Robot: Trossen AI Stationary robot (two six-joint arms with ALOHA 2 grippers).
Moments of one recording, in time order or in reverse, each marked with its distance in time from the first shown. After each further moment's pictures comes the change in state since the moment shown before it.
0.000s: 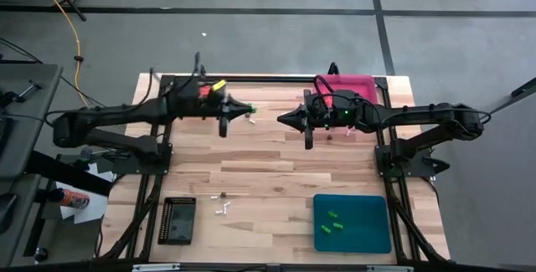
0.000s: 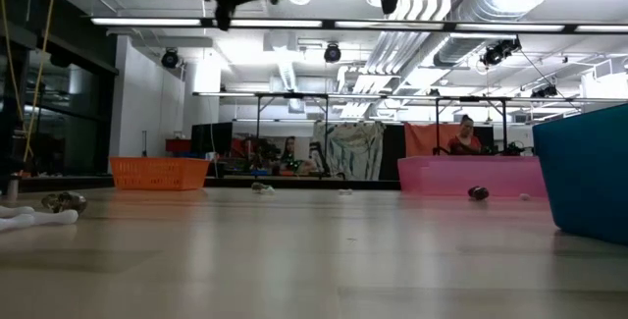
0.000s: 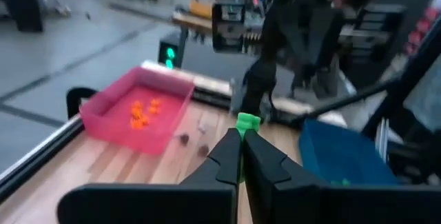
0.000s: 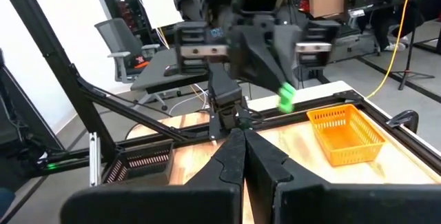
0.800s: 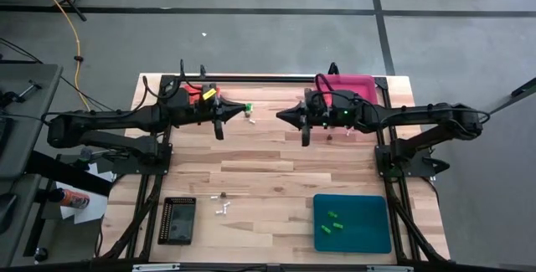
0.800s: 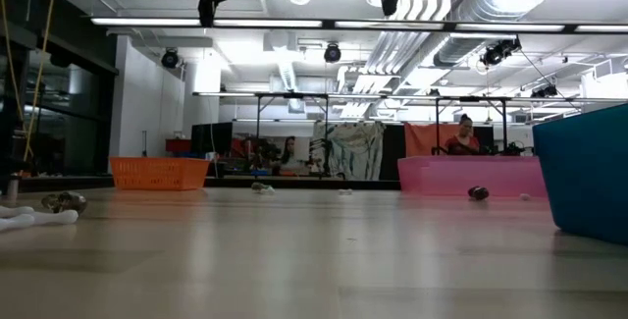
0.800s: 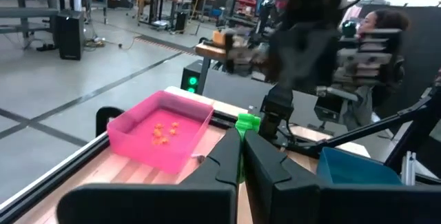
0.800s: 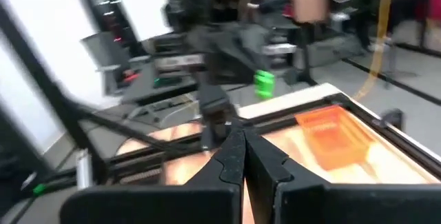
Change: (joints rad) left arm -0.082 -0.098 -0.104 0.116 -0.198 -0.019; right arm 0.002 0.014 0.003 0.027 0.073 0.054
